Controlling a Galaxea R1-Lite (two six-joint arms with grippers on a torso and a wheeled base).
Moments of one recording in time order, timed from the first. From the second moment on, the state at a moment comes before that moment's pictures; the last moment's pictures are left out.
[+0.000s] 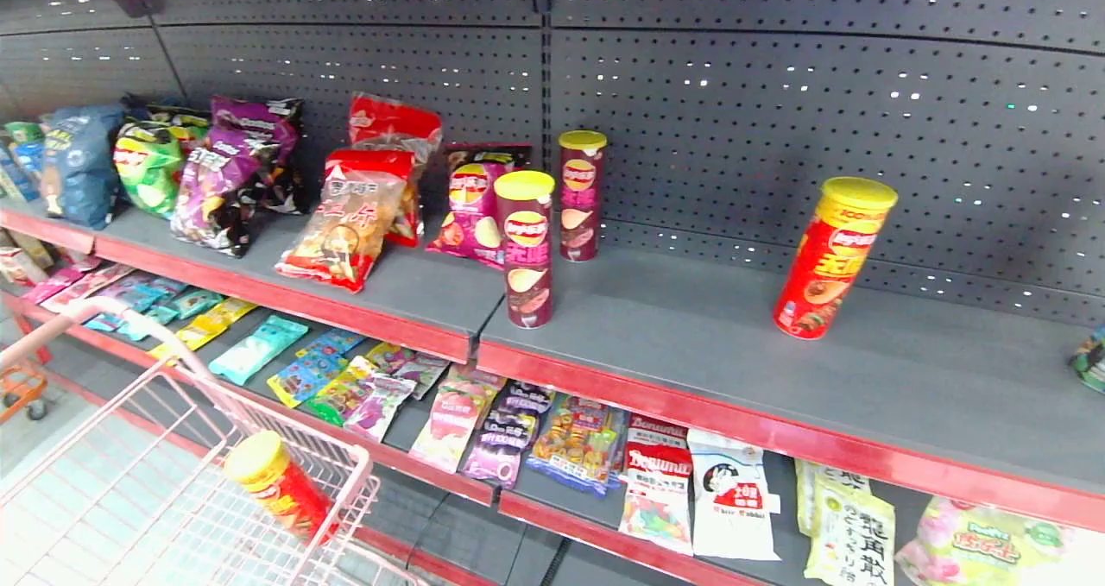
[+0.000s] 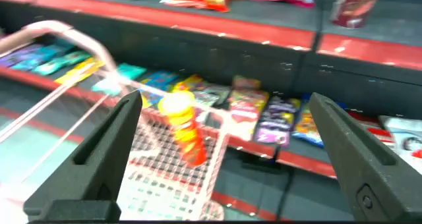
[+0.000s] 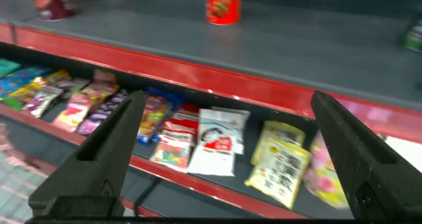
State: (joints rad) left arm 0.00 0.00 0.00 0.00 0.03 0.00; right arm 0.00 0.00 0.00 0.00 0.00 0.00
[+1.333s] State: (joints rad) left arm 0.00 0.00 0.00 0.00 0.03 0.00; right arm 0.00 0.00 0.00 0.00 0.00 0.00
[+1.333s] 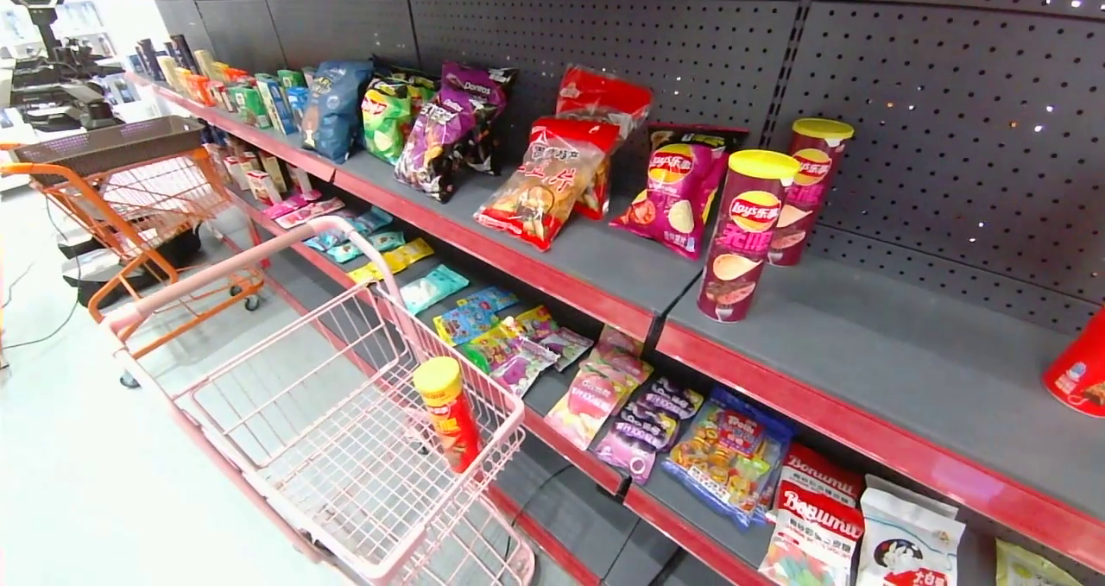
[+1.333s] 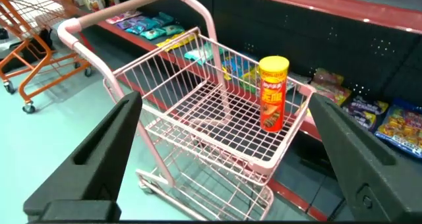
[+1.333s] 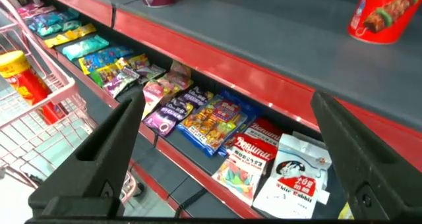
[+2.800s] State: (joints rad) left arm 0.00 0.00 0.00 0.00 0.03 0.01; right arm 0.00 0.00 0.00 0.00 0.00 0.00
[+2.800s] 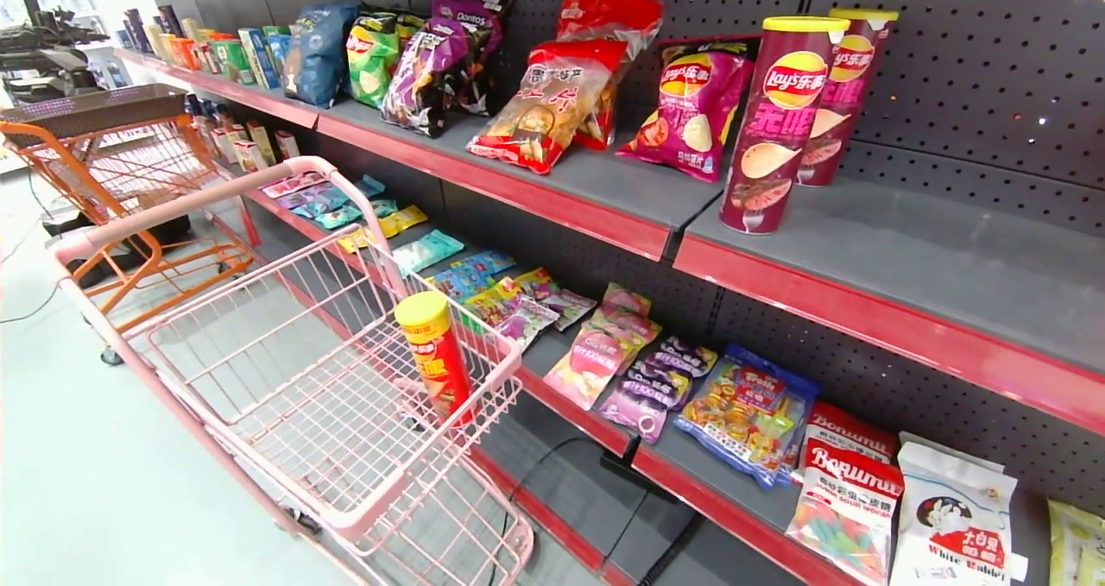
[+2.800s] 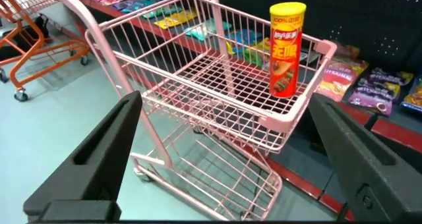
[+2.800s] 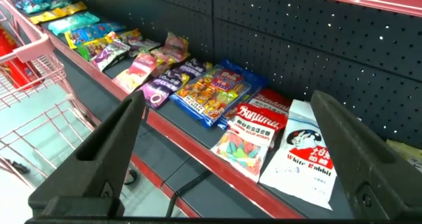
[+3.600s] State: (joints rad) left arm -0.02 1.12 -0.49 -0.46 -0.11 -0.06; right arm 0.00 0.00 0.00 0.00 0.00 0.00
